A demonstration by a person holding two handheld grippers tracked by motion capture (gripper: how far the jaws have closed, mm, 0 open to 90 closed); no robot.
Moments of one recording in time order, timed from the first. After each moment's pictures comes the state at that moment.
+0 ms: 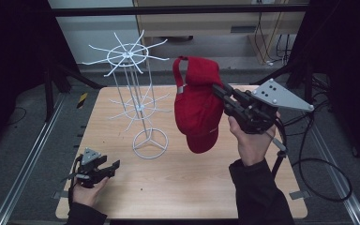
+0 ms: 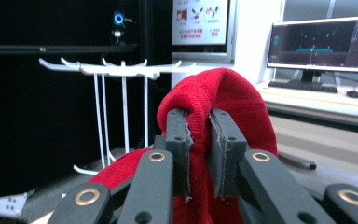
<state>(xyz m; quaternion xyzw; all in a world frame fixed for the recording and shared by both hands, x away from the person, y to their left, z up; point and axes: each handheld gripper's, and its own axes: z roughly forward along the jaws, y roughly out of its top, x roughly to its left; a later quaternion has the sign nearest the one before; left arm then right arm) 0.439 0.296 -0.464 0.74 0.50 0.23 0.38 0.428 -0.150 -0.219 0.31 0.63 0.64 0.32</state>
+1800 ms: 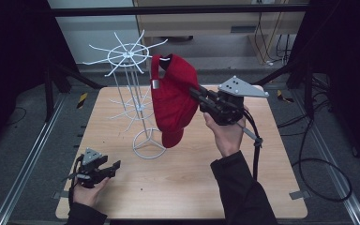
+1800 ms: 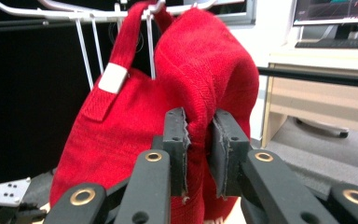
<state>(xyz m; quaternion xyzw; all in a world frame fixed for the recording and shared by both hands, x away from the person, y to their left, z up) 0.439 0.295 -0.464 0.75 0.50 0.23 0.37 0.478 -0.108 -0.255 0.33 0.67 0.62 0.25</state>
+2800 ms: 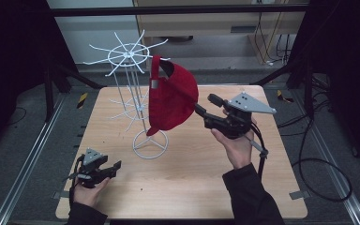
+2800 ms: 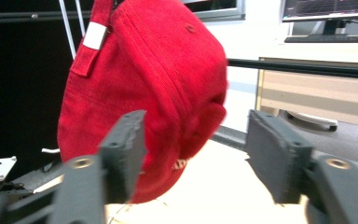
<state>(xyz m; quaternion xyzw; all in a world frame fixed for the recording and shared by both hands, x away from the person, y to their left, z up) 0.439 0.293 -0.466 0.75 0.50 0.23 0.37 0.469 -0.133 -0.291 0.34 0.66 0.62 0.26</state>
